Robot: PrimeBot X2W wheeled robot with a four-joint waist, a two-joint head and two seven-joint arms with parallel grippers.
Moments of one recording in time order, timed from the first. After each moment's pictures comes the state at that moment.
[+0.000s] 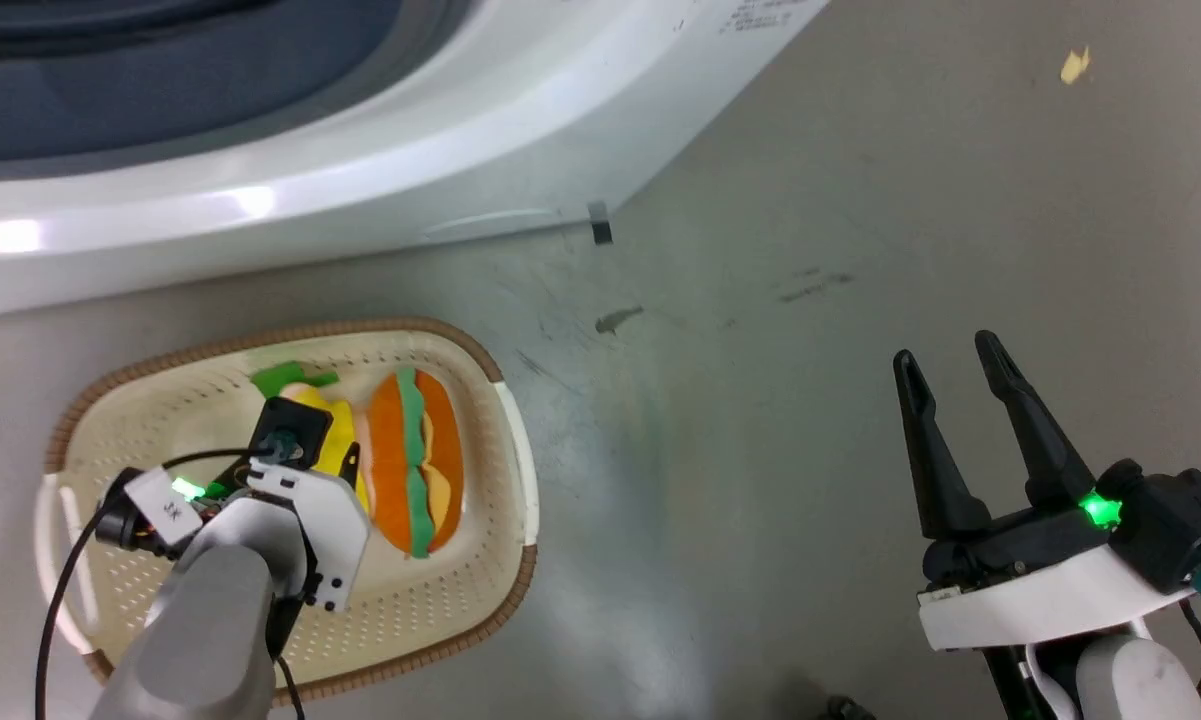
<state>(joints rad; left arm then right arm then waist) -0.52 0.27 -0.22 0.73 -0.01 -0.08 0.07 -0.13 -0.05 0.08 -0.11 0.25 0.13 -0.17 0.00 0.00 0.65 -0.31</state>
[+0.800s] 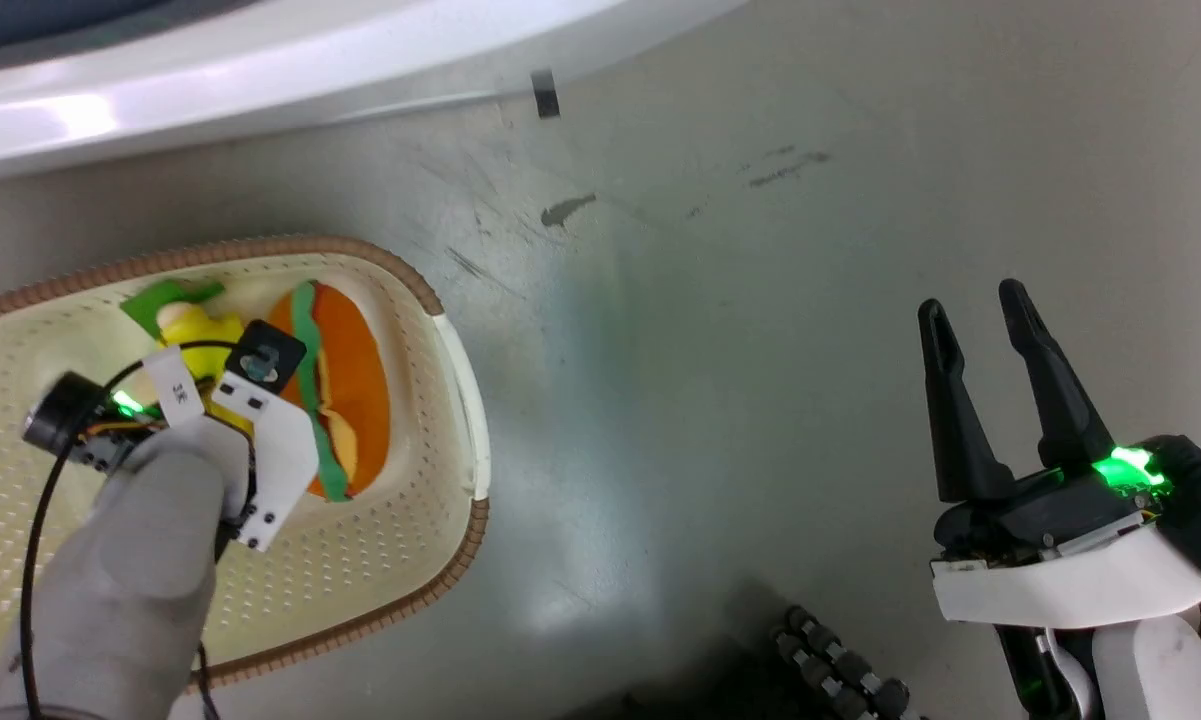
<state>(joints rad) -0.79 0.36 -0.42 1.02 0.05 -0.11 0.19 -0.18 -0.05 0.09 -0.14 0.34 0.13 -0.22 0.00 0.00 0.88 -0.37</state>
